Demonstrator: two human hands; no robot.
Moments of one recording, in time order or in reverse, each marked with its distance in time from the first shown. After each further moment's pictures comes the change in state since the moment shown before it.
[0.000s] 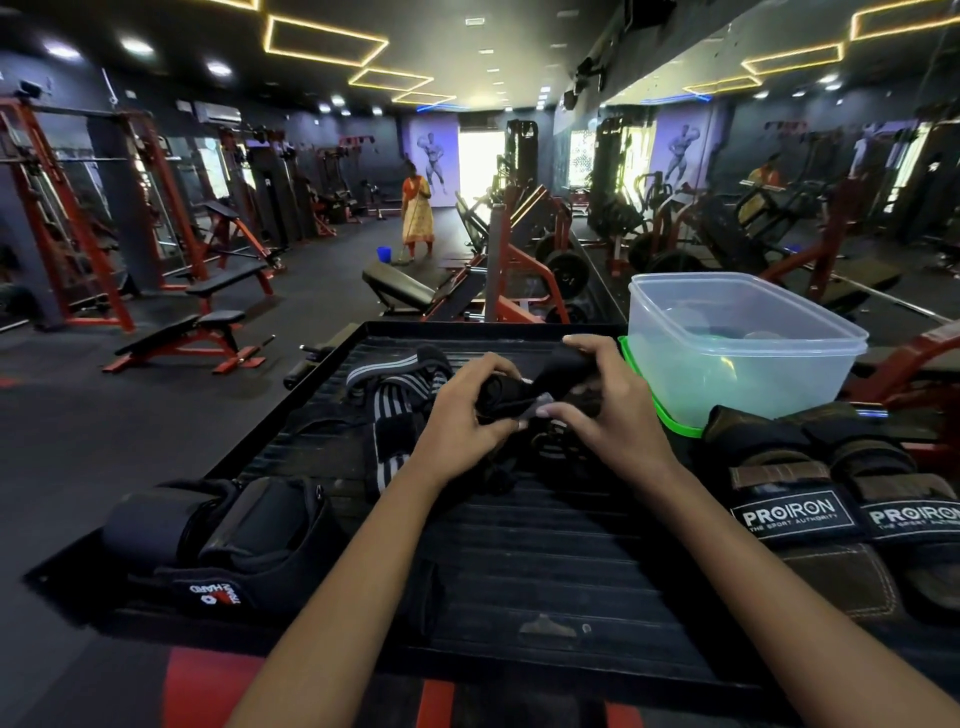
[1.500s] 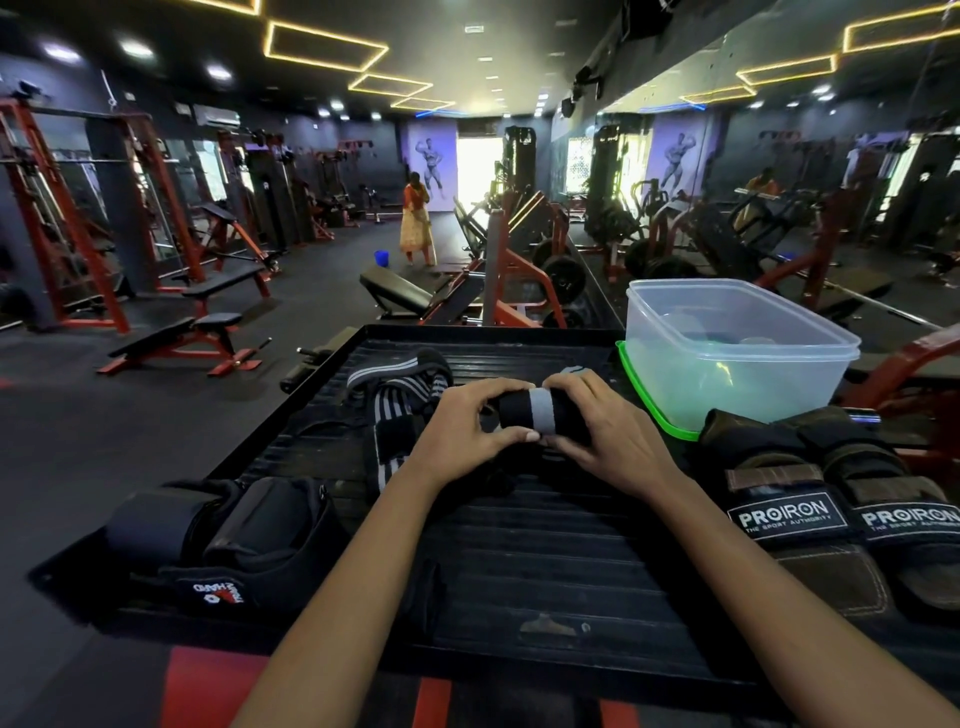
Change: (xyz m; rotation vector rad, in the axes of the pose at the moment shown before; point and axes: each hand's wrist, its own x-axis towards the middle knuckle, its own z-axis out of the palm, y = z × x) left_hand -0.003 0.004 -0.002 -0.019 -0.074 -0.021; right_hand -0.012 0.017 0.001 -0.476 -0.311 -0.066
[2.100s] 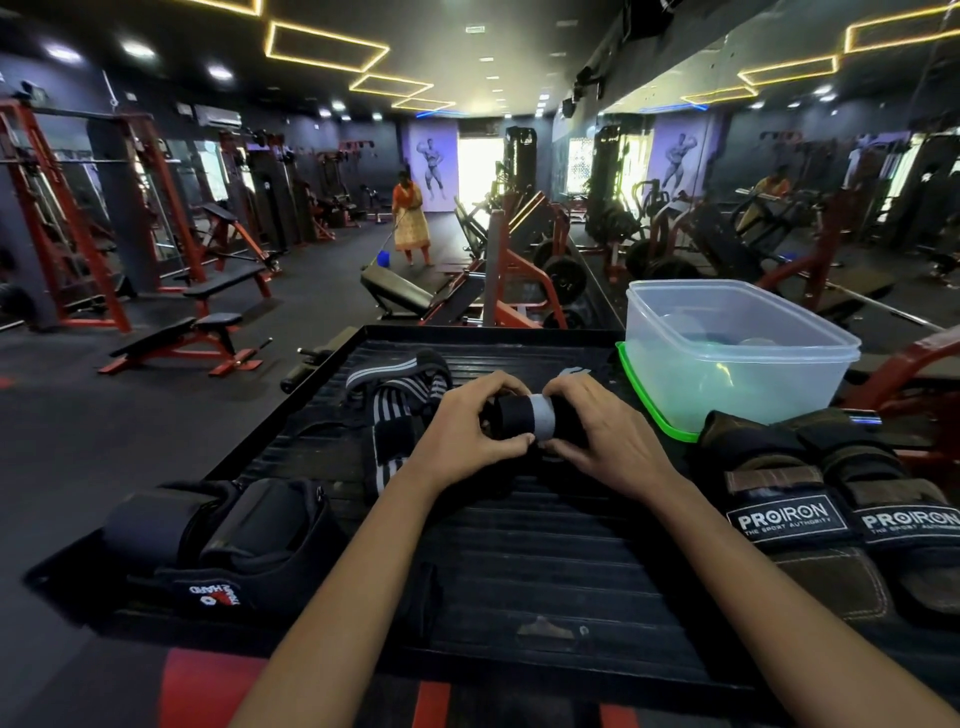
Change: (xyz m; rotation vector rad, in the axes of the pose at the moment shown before) left_hand -0.002 0.003 0.000 0.042 -0.005 0.030; right_hand 0.000 -0.001 -0.001 0.064 -0.021 -0.006
